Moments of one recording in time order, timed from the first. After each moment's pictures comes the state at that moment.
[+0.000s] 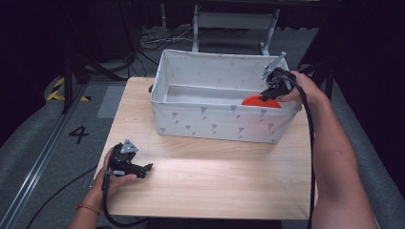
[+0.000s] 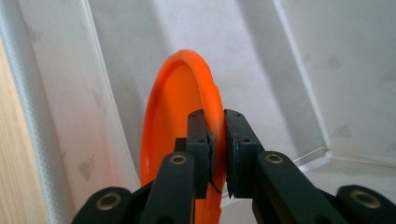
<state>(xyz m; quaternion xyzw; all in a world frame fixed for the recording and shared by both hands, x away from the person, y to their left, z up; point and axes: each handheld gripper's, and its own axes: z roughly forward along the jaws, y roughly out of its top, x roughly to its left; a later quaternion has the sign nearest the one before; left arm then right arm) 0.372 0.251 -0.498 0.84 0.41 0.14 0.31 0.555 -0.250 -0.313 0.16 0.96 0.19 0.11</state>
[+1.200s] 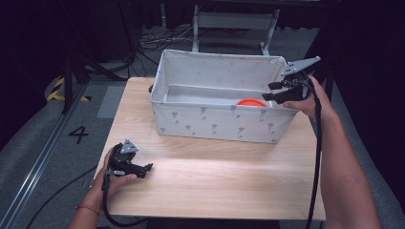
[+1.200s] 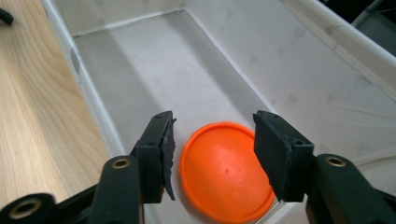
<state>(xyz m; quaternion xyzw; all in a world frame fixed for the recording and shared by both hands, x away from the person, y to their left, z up) 0.372 0.251 -0.498 0.84 0.41 0.14 0.31 0.501 -0.279 -0.292 0.25 0.88 0.36 0.18</state>
